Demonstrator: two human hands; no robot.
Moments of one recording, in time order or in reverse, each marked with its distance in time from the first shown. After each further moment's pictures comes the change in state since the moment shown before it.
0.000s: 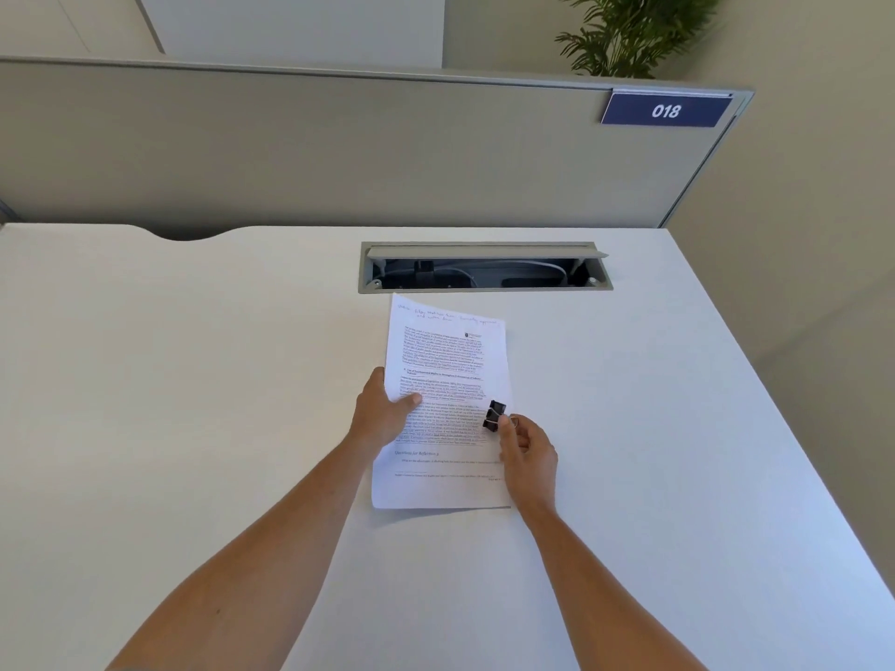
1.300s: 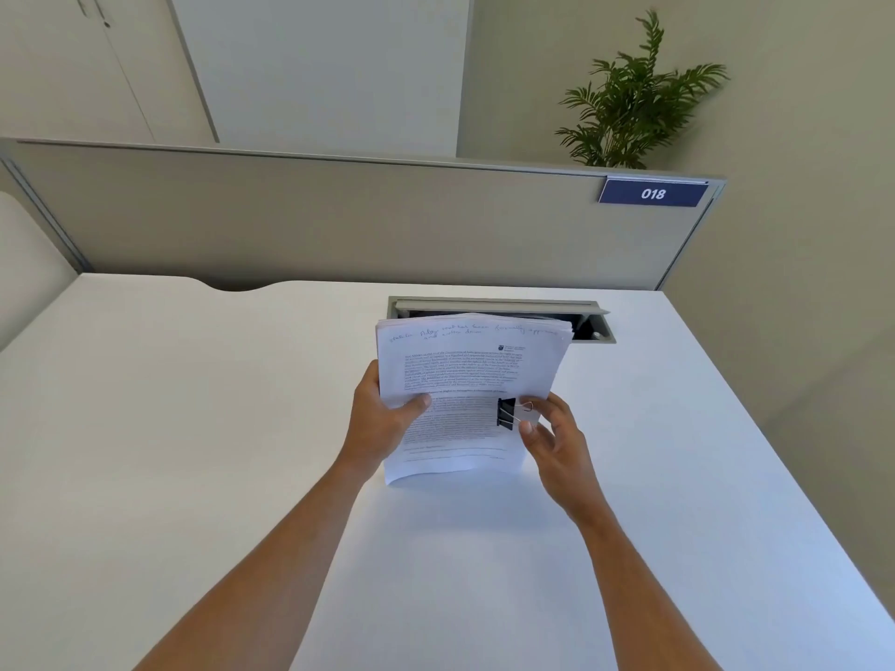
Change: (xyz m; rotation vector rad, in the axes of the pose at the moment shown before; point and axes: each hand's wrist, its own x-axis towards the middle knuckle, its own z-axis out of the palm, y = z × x) left_hand -0.055 0.052 -0.057 -0.343 0.061 0.422; right_hand -0.011 -0.095 -0.037 0.080 -0.304 -0.407
